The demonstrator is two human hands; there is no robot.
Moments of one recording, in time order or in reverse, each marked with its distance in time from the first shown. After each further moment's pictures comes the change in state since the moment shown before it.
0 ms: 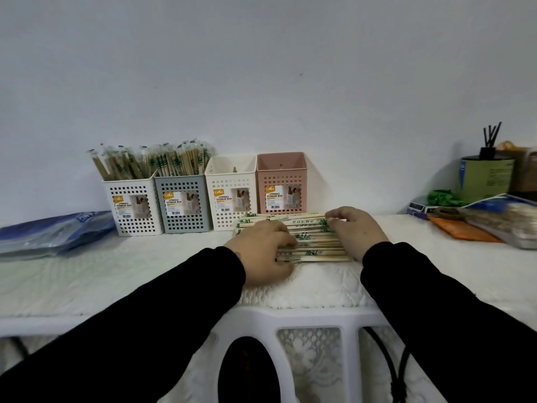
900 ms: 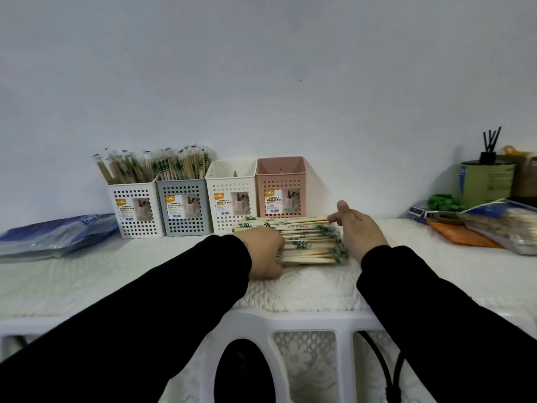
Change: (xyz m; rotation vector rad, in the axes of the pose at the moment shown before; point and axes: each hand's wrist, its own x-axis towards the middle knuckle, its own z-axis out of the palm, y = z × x) left_hand 0.025 0.004 -0.006 0.254 -0.263 -0.115; right_hand -0.005 -0.007 -0.010 0.065 0.062 -0.022
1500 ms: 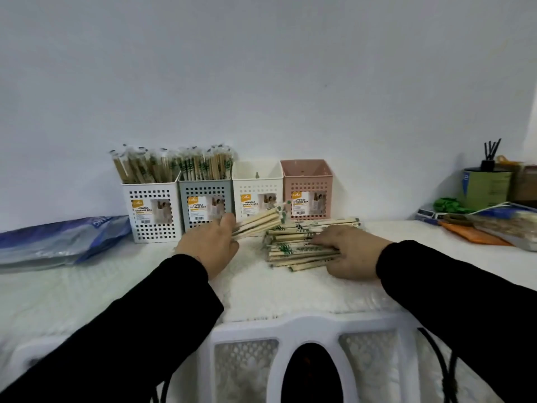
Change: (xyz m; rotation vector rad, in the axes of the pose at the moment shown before) left_hand -0.048 -0.142 0.043 -0.073 0.467 -0.205; right_hand -0.035 -0.049 0.050 -0.933 -0.509 -0.415
